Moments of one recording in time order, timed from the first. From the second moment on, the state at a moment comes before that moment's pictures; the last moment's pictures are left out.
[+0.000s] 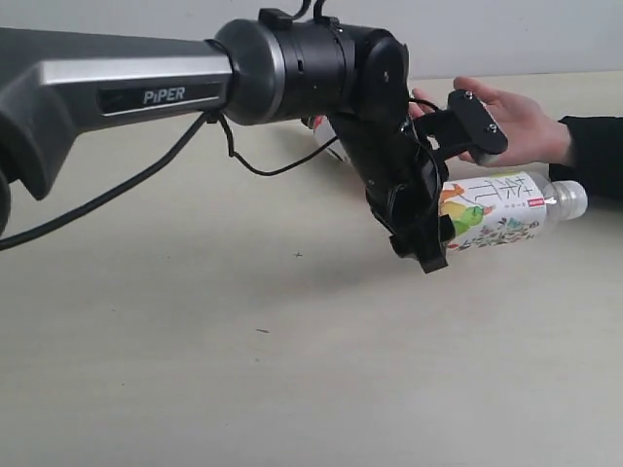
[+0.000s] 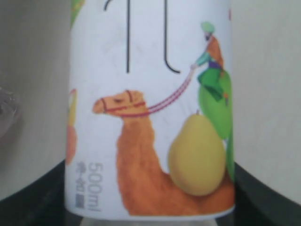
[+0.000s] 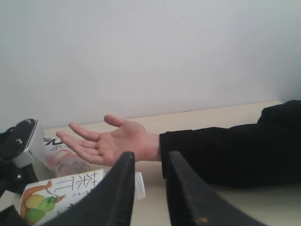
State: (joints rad) left arm -0.74 2.27 -1.86 -0.25 0.85 0.69; right arm 0.32 0.00 -0.24 -0.68 0.53 0.77
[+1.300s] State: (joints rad) left arm -0.88 2.25 -1.86 0.07 0.22 -0.81; right arm 0.32 0.00 -0.24 -0.68 0.53 0.77
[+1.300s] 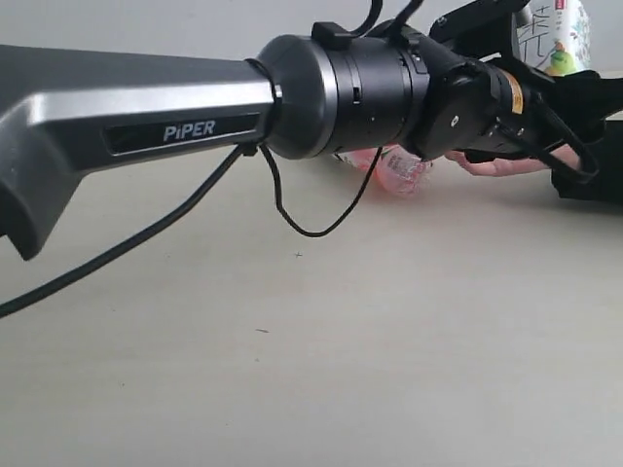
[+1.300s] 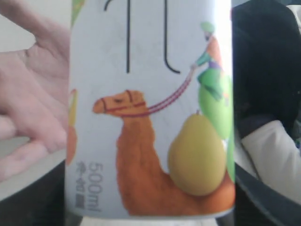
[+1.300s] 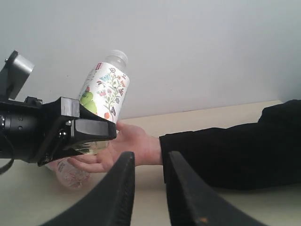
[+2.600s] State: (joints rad) left arm -0.98 2.37 -1.93 1.07 0.47 -1.97; right arm 0.32 0.00 -0.24 -0.68 0.53 0.77
